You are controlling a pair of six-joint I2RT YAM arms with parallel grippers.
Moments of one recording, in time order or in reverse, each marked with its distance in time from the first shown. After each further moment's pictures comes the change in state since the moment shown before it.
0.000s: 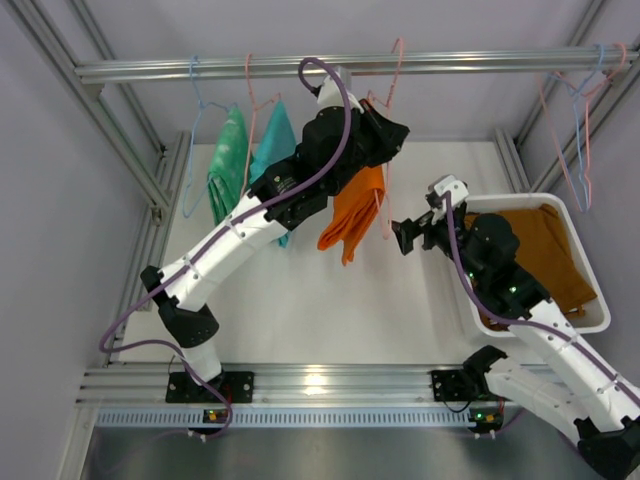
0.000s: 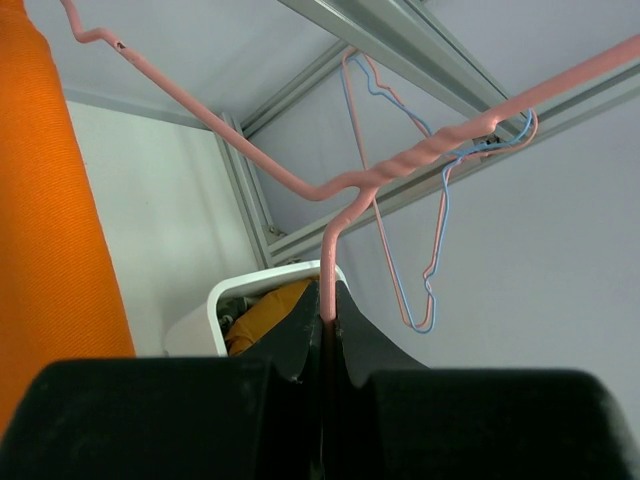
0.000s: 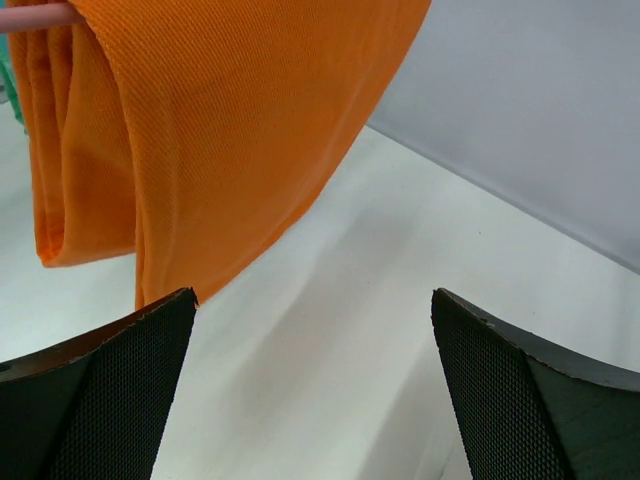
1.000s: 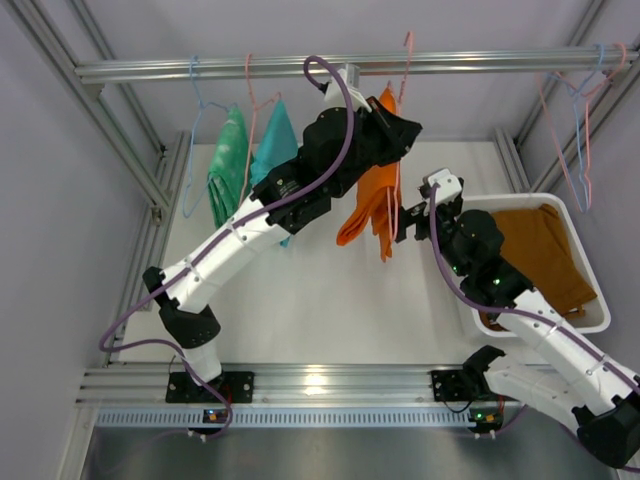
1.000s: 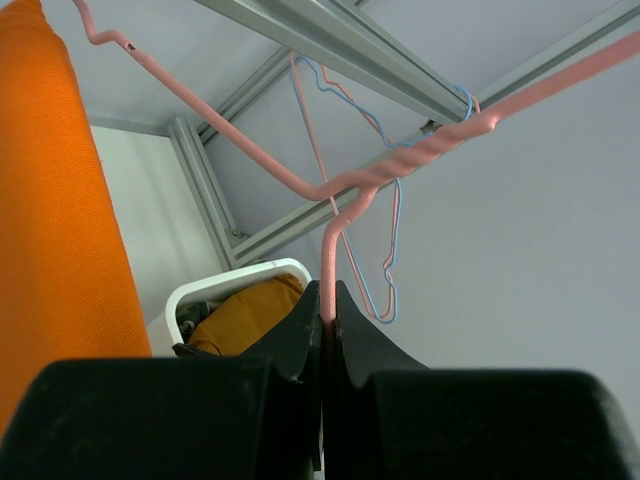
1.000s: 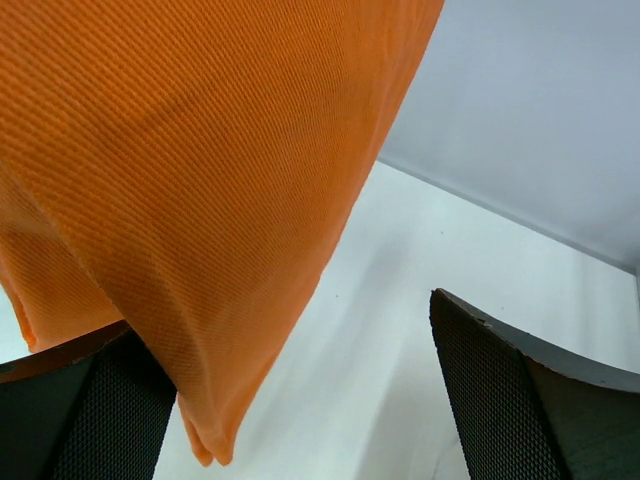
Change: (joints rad) left arm -0.034 0.008 0.029 0.053 0.020 0.022; right arm 0.043 0.092 -0.018 0.143 0.171 0.005
